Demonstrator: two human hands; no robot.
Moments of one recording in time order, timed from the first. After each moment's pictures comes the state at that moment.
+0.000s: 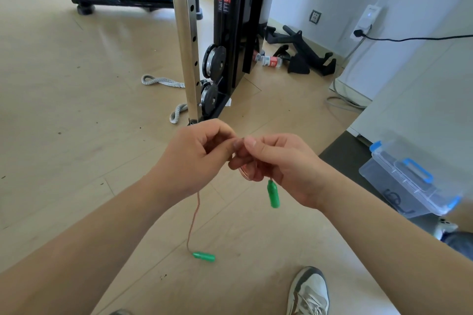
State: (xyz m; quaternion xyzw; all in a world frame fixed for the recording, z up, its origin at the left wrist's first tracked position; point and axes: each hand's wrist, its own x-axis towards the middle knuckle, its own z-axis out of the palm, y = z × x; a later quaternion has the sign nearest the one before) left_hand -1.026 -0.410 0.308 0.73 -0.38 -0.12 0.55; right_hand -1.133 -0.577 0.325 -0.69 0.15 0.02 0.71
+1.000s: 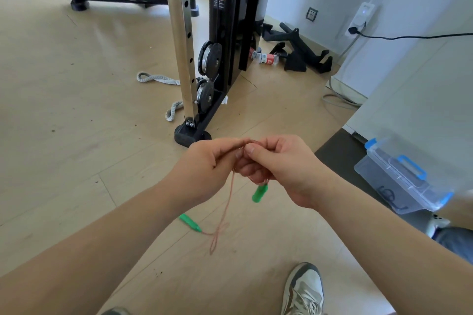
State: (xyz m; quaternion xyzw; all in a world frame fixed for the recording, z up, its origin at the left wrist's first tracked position) left_hand -1.039 -0.425 0.285 0.74 -0.39 -0.19 0.52; right_hand -1.137 -0.577 0.317 -0.70 0.24 -0.01 0.67
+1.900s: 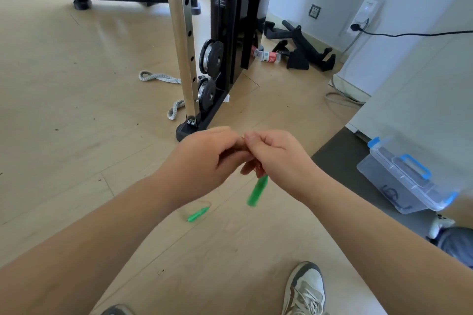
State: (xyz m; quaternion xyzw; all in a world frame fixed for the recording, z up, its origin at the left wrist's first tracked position) left_hand -1.027 -0.422 0.298 0.76 -0.53 -0.01 0.38; right_hand -1.132 -0.572 0.326 -0.83 0.21 0.00 0.52
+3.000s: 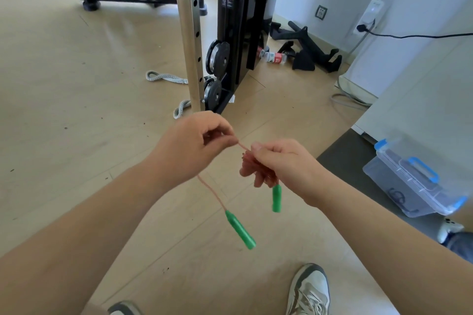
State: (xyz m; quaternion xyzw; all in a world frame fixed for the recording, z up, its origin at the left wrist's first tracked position) left_hand -1.001 -0.410 0.300 0.80 -0.42 -0.06 0.43; right_hand -1.137 -0.580 0.319 -0.79 0.21 0.07 0.57
